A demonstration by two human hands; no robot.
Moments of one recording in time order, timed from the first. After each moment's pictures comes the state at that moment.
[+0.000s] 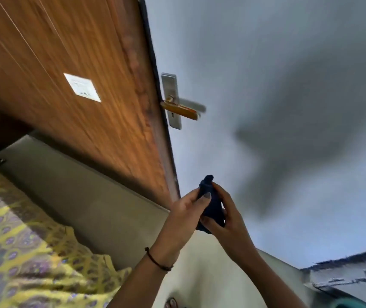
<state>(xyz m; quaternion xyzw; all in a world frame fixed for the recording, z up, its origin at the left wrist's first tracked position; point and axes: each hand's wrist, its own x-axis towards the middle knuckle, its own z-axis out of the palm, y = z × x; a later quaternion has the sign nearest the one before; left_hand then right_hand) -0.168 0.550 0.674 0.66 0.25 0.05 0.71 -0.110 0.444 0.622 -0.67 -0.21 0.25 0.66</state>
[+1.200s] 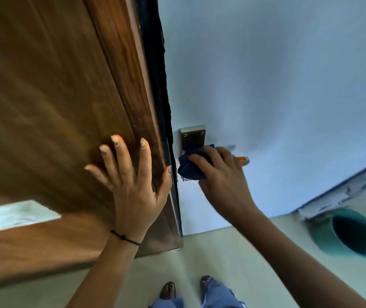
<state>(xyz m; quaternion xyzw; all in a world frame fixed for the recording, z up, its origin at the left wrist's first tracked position) 0.041 0.914 0.677 0.87 -0.09 0.47 0.08 0.045 0.735 0.673 -0.96 -0.12 -0.21 0.12</state>
